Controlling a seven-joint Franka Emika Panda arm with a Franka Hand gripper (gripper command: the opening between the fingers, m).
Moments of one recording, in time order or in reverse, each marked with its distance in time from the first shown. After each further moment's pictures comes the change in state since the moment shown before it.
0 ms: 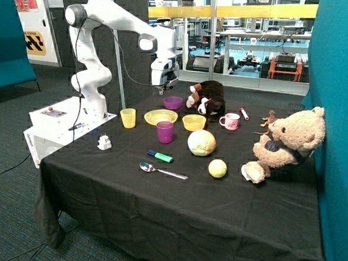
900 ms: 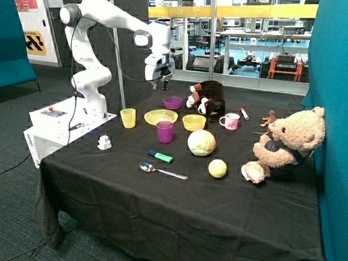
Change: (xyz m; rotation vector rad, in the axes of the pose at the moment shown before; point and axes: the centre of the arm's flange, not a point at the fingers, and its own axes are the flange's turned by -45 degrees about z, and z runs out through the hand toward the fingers) arm -0.048 -0.022 -0.011 -0.002 -0.019 0.077
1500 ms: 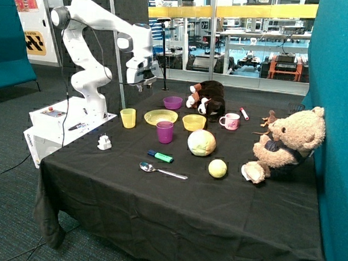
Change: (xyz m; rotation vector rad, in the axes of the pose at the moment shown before) arm -0.058 0.064 0.012 0.004 0.007 0.018
